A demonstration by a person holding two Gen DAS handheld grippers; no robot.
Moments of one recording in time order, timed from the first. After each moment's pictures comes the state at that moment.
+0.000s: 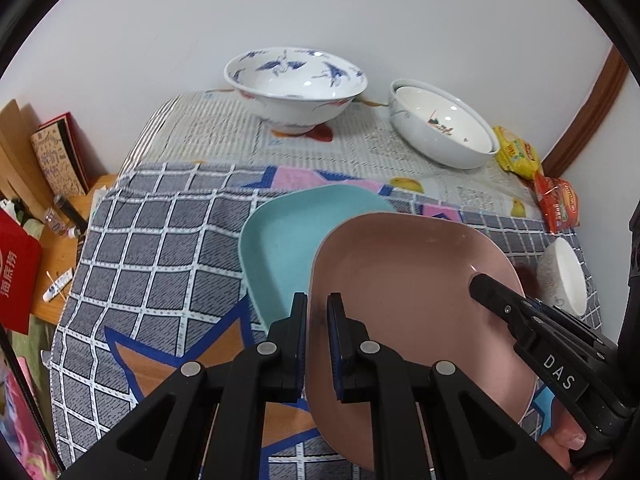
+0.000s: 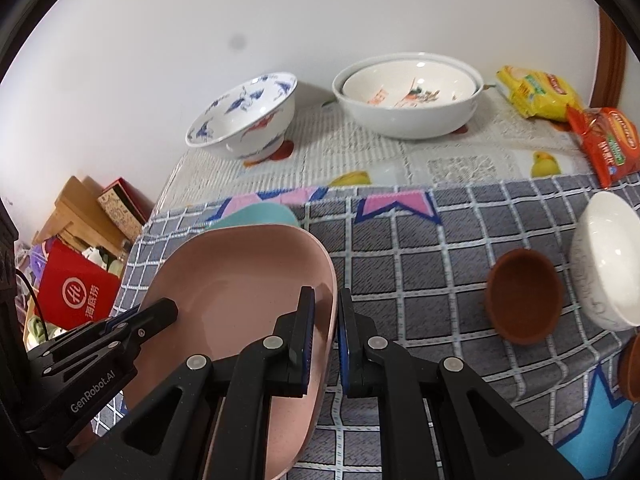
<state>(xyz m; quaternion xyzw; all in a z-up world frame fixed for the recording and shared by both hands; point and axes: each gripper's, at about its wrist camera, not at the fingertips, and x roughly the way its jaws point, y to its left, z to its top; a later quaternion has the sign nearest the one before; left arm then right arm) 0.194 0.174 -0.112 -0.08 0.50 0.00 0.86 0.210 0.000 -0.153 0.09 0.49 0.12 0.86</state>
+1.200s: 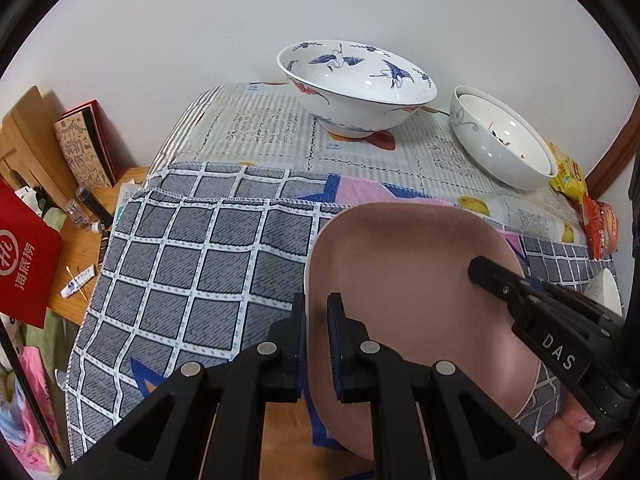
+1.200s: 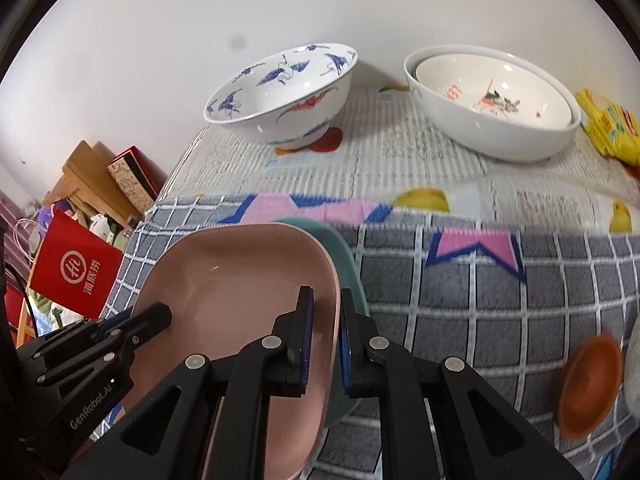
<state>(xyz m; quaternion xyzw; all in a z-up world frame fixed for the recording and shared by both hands) 0.226 0.205 -0.132 -0.07 0.51 0.06 0.86 0.273 0.050 -0.178 0.04 0.50 0.18 0.84</state>
